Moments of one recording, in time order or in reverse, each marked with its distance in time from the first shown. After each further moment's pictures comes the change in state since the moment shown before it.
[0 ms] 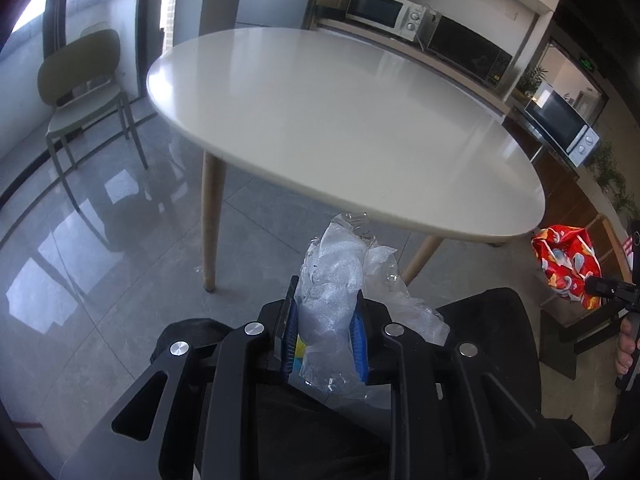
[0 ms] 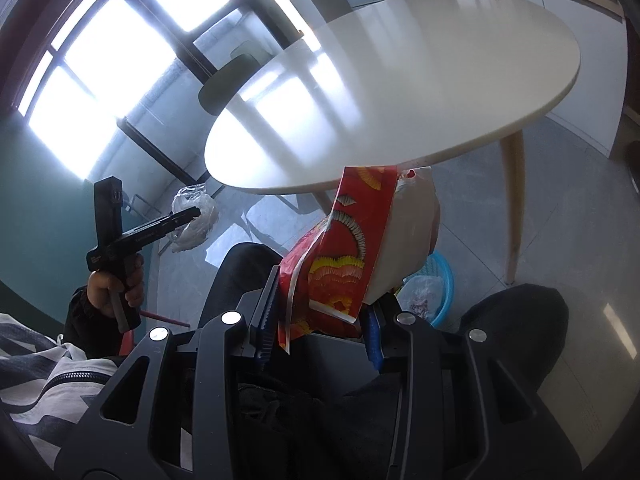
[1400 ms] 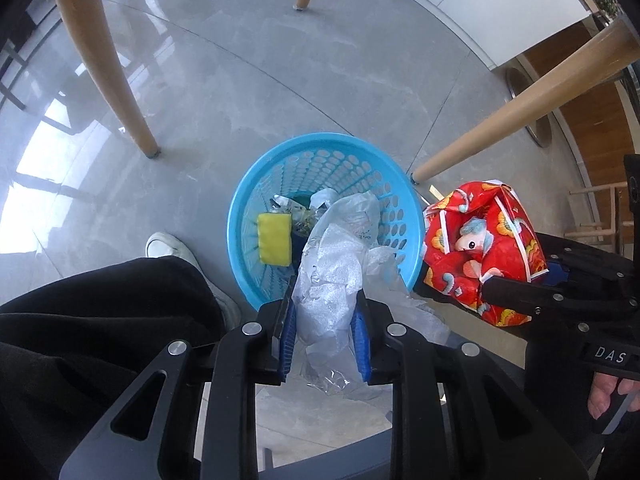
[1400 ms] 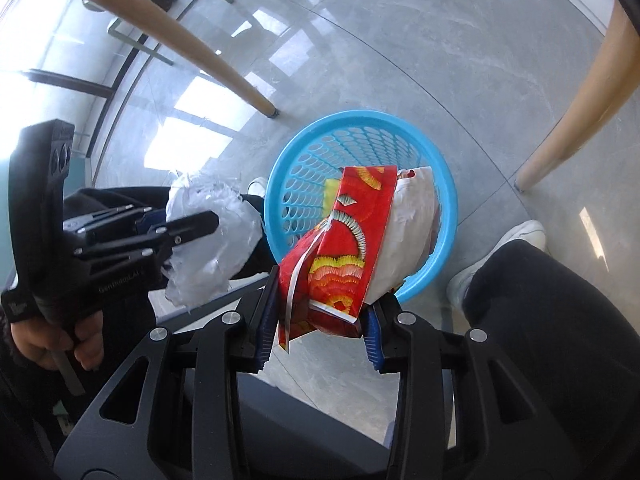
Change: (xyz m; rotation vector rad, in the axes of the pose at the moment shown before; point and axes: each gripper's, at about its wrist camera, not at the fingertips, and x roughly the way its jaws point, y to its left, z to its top) left arm 0.284 -0.014 -0.067 -0.074 0.559 0.009; right arm 0.331 -0.119 -0.008 0.139 0.545 -0.168
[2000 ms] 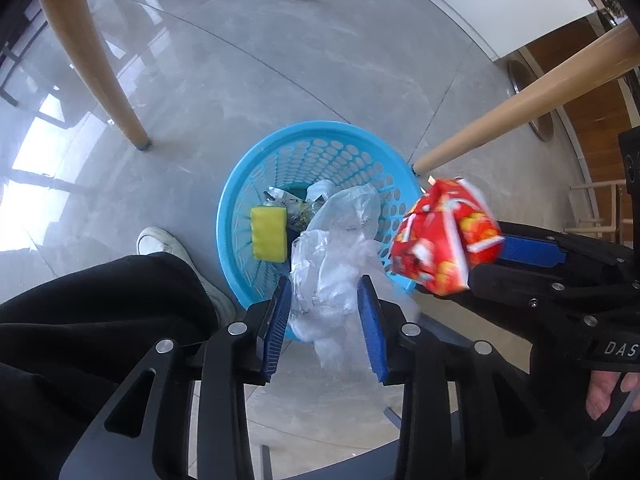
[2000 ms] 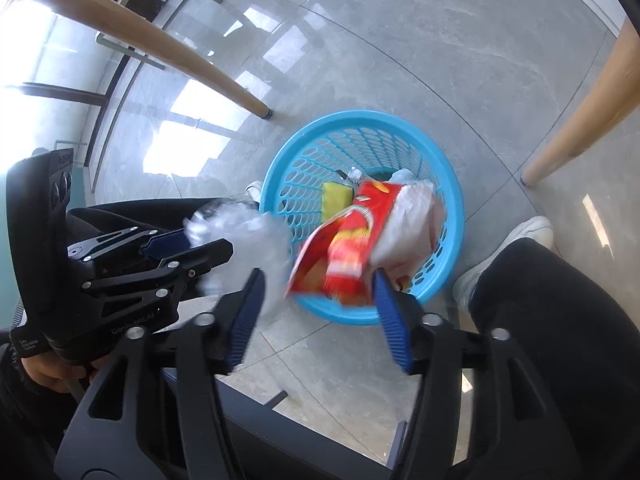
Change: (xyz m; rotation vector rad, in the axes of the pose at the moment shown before) left arm 0.022 -0.001 0.006 -0.002 0.035 0.000; right arm 0.014 -0.004 0.014 0.038 0.014 -0.001
